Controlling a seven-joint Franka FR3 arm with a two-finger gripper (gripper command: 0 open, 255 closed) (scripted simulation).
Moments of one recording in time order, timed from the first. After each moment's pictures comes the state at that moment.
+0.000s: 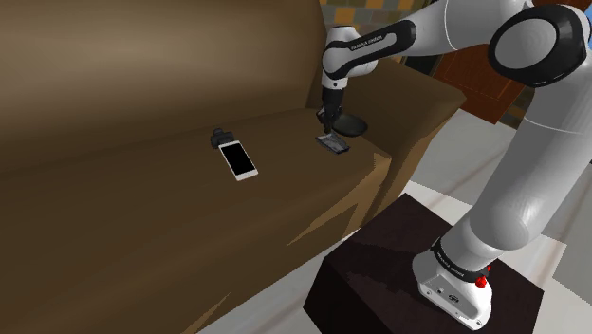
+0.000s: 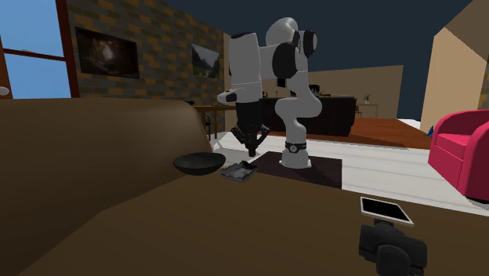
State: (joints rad) arm -0.06 0.23 0.01 -1.92 0.02 2.00 -0.07
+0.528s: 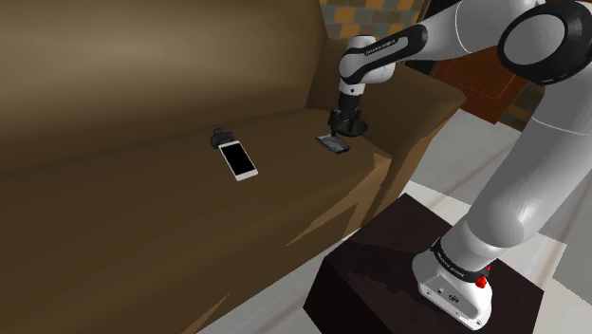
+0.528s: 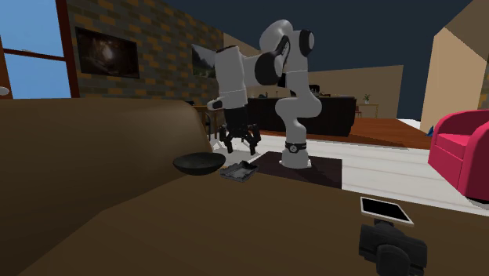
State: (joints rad) arm -0.13 0.18 -0.04 -2.04 0.07 2.07 -0.13
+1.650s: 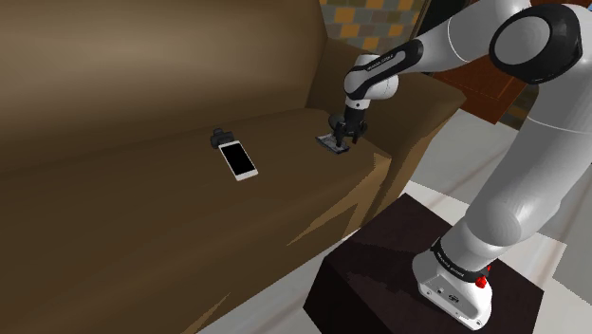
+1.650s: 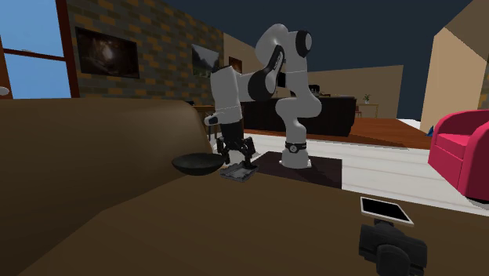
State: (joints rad) arm -0.17 0.21 -0.06 -2.14 0.10 2.20 -0.18
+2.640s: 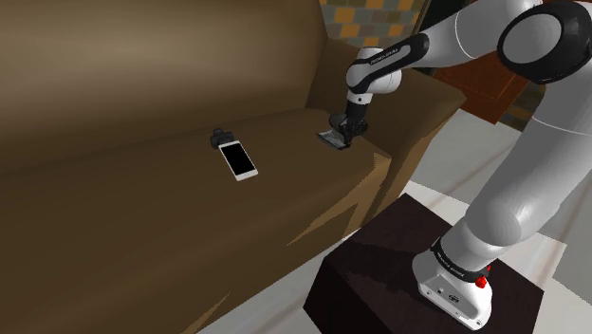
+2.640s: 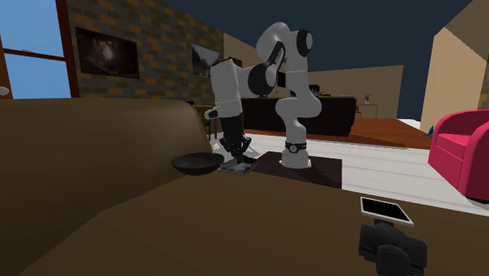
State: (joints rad) arm -0.17 0.18 -0.07 -2.13 0.10 2.15 -0.17
